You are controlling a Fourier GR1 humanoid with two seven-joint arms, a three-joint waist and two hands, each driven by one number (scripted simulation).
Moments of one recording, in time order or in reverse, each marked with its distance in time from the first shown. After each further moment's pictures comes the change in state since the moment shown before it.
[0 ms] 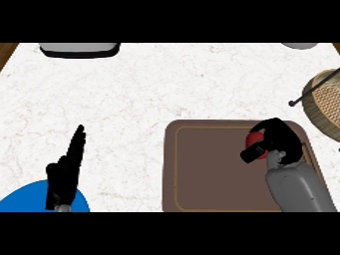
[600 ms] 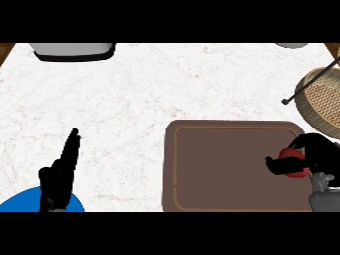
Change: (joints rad) left arm 0.030 0.007 0.028 -0.007 0.008 -0.015 -0.015; right arm 0.194 -0.187 -0.066 -0.087 0.039 0.017 -0.227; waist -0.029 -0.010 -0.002
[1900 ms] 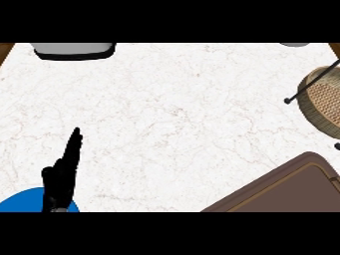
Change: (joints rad) left arm -0.007 -0.017 0.001 0.000 -0.019 -0.002 0.001; right arm 0.294 -0.411 -0.956 -0.753 -0.587 0.104 0.011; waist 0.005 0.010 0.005
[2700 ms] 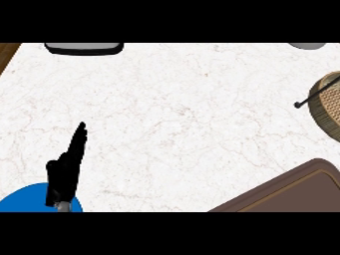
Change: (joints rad) left arm -0.040 -0.005 -0.001 0.007 -0.011 -0.030 0.024; right arm -0.322 -0.282 0.150 0.435 0.031 -0.044 0.019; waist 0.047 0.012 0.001
